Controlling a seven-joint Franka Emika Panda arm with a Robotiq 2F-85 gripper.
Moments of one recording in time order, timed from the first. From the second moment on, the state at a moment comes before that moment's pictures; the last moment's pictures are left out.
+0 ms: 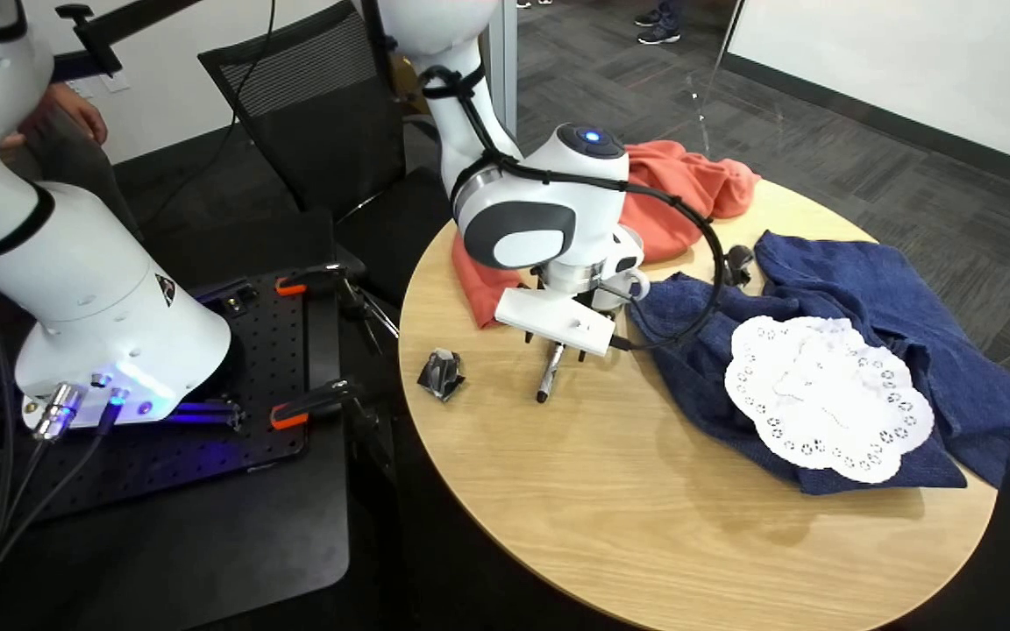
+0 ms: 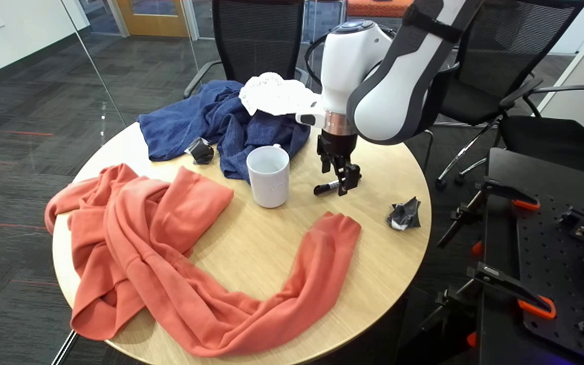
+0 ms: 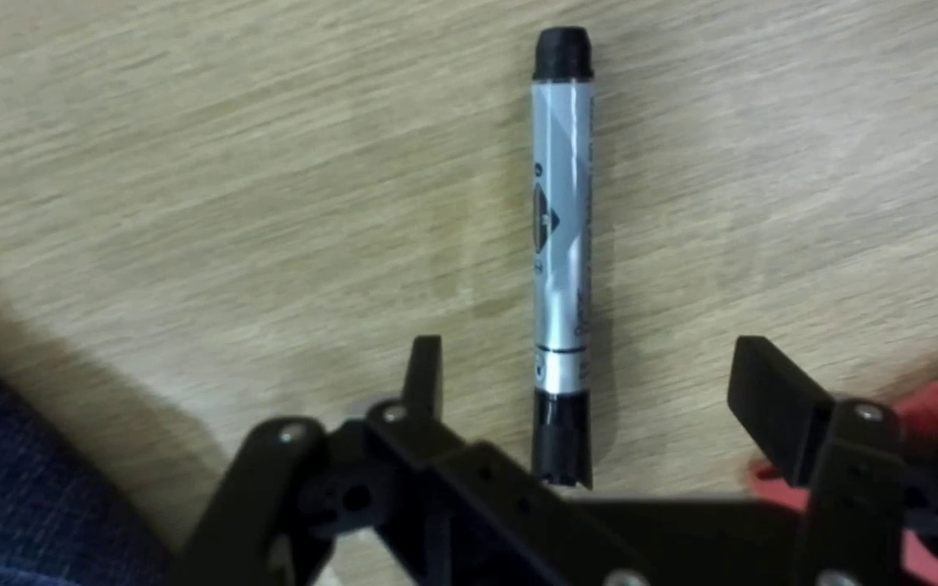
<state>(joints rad) -0.17 0.68 0.01 -2.24 -0.15 2.90 -0.91</state>
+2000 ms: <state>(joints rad) -0.45 0.30 0.41 -2.36 0.23 2.93 -1.07</state>
